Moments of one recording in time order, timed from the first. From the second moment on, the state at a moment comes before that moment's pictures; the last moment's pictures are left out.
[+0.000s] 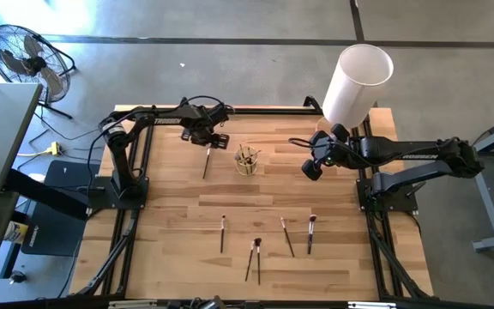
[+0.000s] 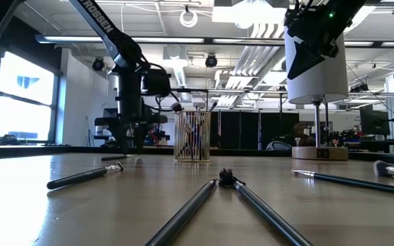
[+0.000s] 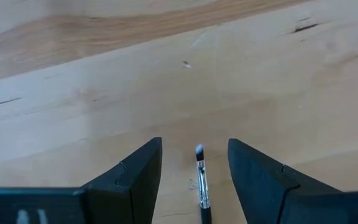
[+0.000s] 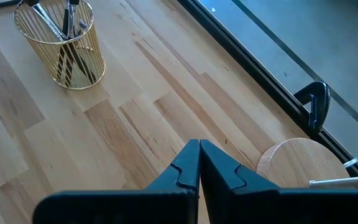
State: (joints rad) left arm 0.61 1.83 1.16 -0.71 -0.06 -0.72; right arm -0.09 1.09 0.90 -0.74 0.53 0.38
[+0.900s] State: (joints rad) left arm 0.59 1.88 1.17 -0.75 -0.01 -0.73; right arm -0.09 1.09 0.90 -0.74 0.55 0.38
